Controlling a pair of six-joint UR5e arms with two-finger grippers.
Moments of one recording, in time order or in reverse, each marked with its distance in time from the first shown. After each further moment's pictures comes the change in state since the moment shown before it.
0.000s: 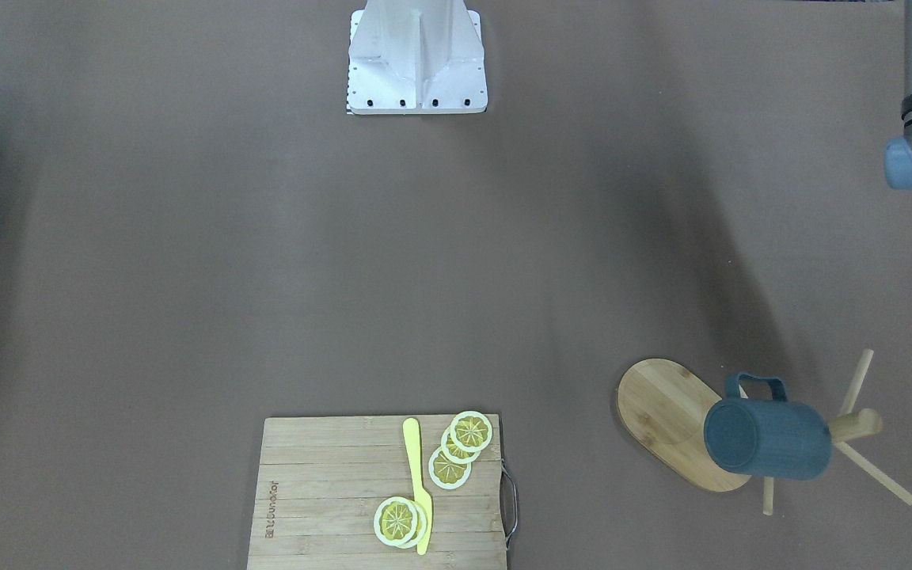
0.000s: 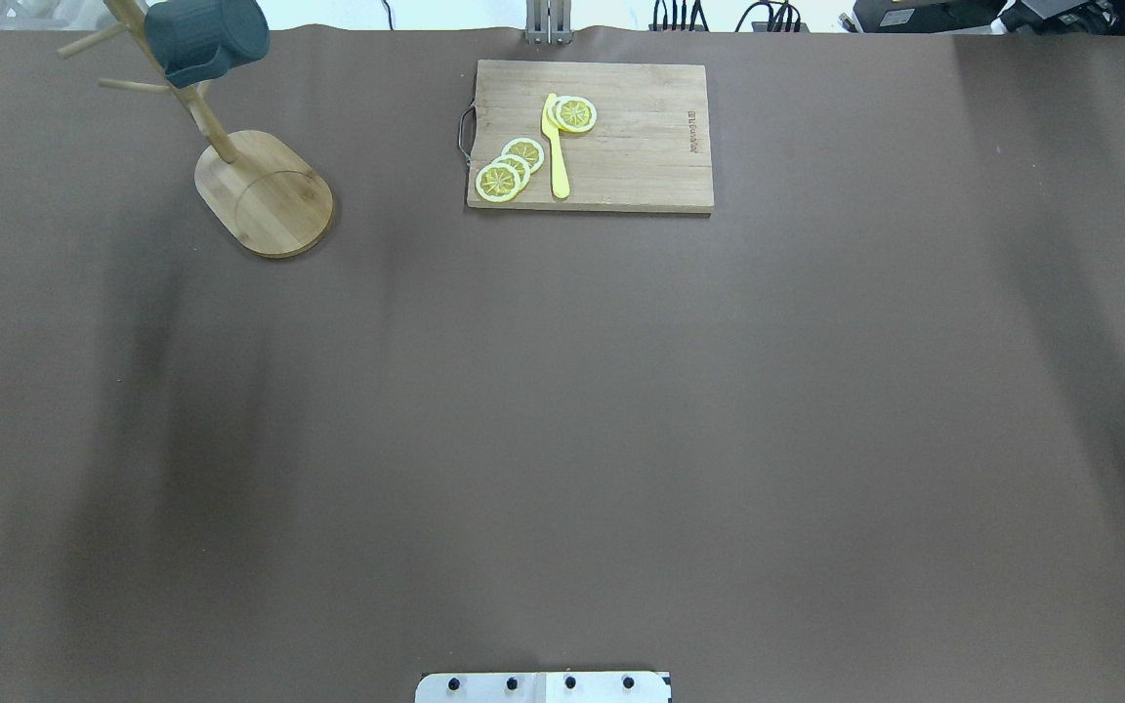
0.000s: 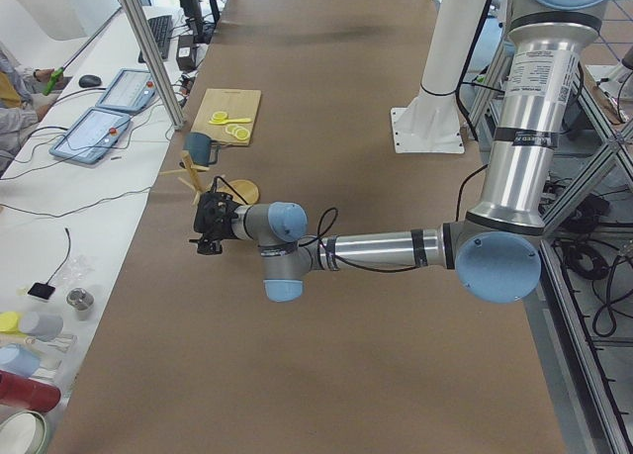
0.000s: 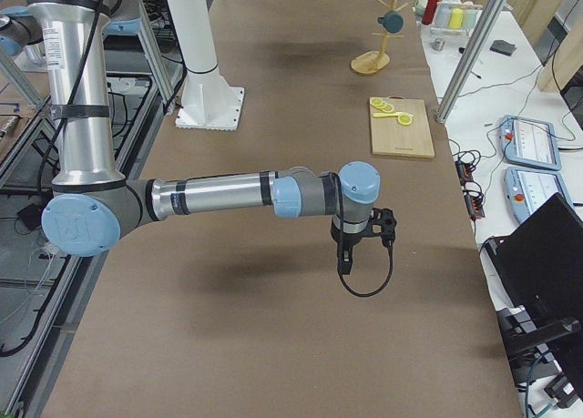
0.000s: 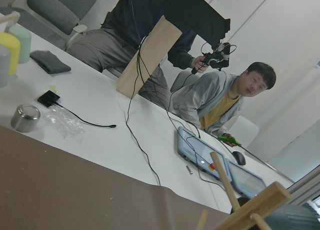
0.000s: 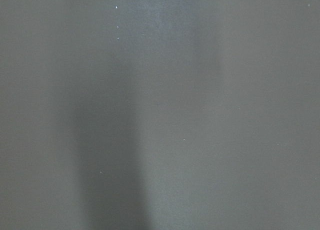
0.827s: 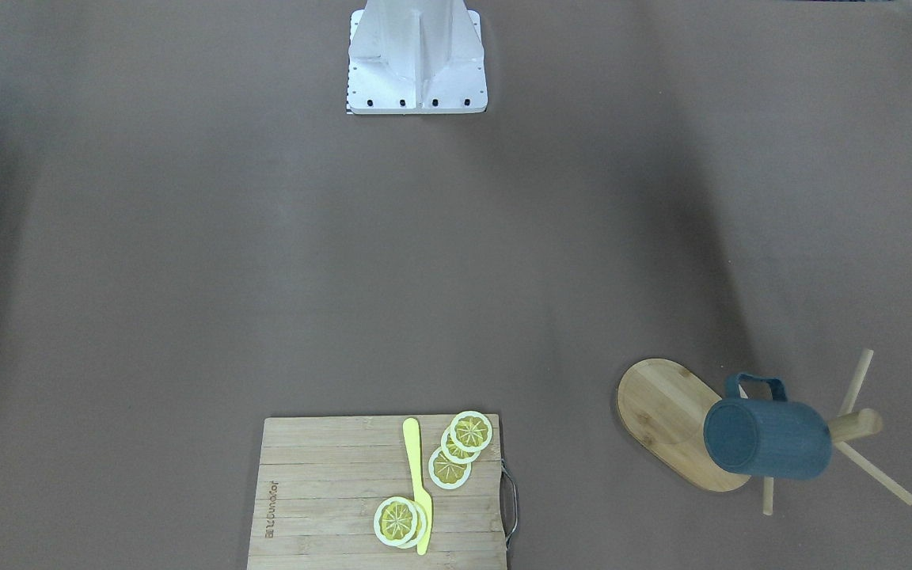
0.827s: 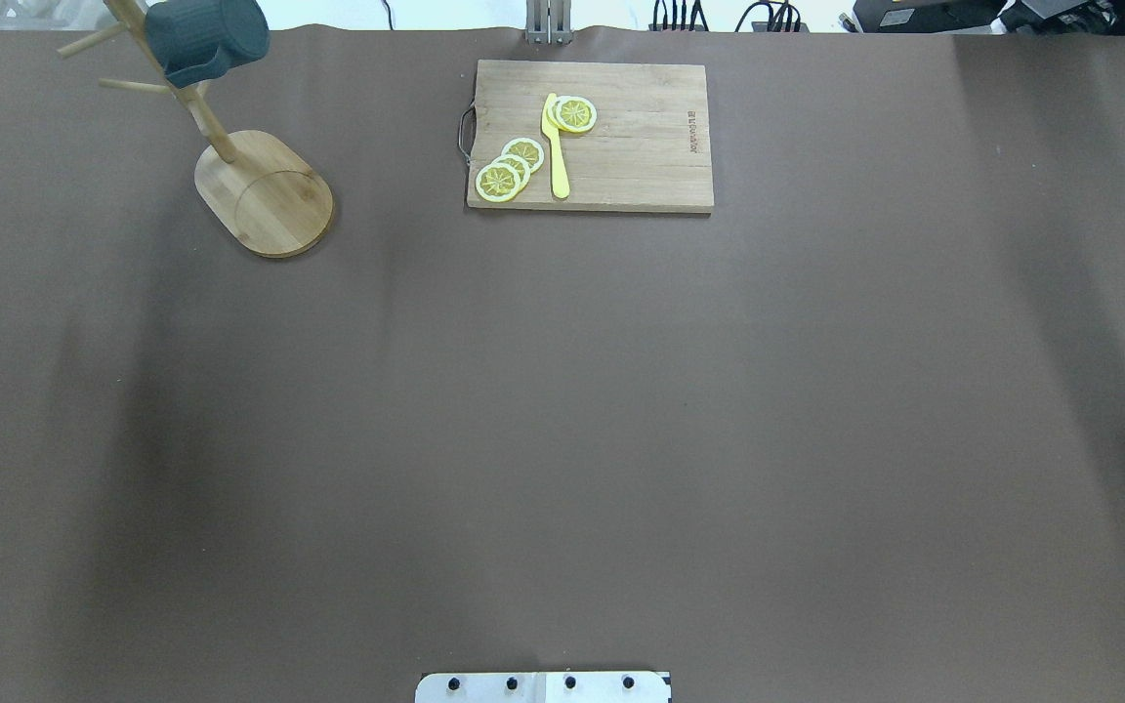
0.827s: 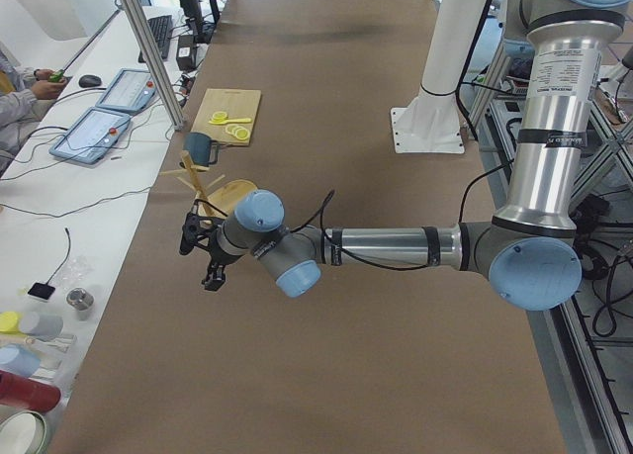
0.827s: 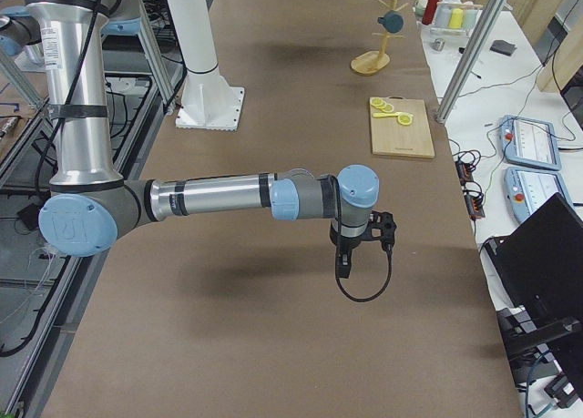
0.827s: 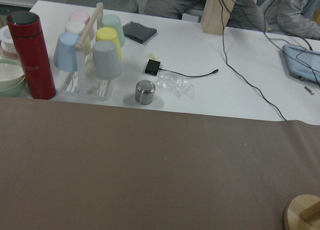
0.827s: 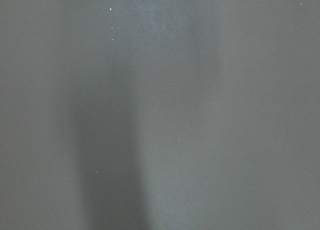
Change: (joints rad) left arm -0.143 0.062 -0.223 0.754 -0.292 0.410; right arm 0.019 -0.006 0.000 -0.003 0.003 -0.004
